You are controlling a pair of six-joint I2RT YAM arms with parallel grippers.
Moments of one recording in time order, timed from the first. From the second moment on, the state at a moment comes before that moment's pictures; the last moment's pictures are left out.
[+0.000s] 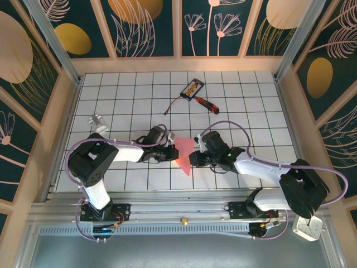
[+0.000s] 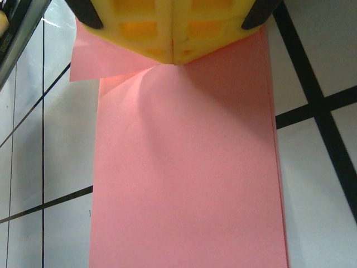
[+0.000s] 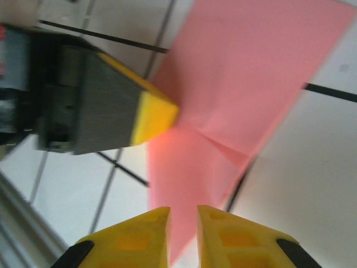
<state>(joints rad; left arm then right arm) -0.68 1.76 0.72 0.14 0.46 -0.75 0.79 1.29 0.57 -0.12 -0.26 0.52</state>
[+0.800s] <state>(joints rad) -0.68 1.76 0.72 0.13 0.46 -0.74 0.87 1.58 0.59 0.07 -0.34 0.54</state>
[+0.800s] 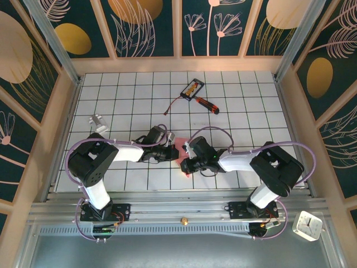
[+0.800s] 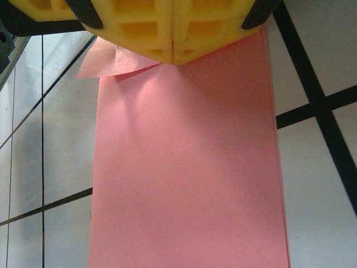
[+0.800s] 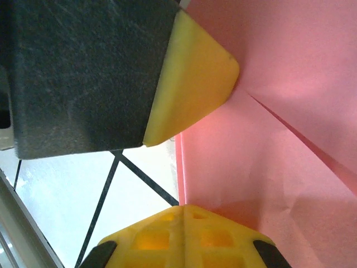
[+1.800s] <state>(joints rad) -0.68 1.76 0.74 0.08 0.46 -0.70 0.91 1.38 0.57 -0.09 -0.32 0.59</state>
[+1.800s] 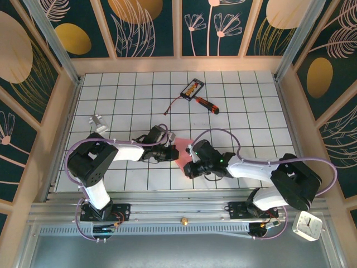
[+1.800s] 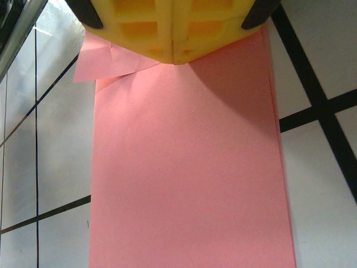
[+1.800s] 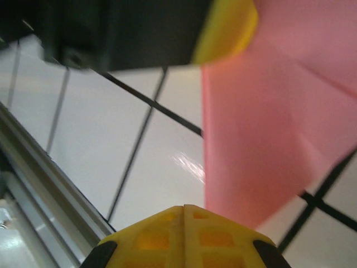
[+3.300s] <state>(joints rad) -0.68 1.76 0.76 0.04 0.45 -0.68 0.82 1.54 0.58 0.07 -0.40 0.68</state>
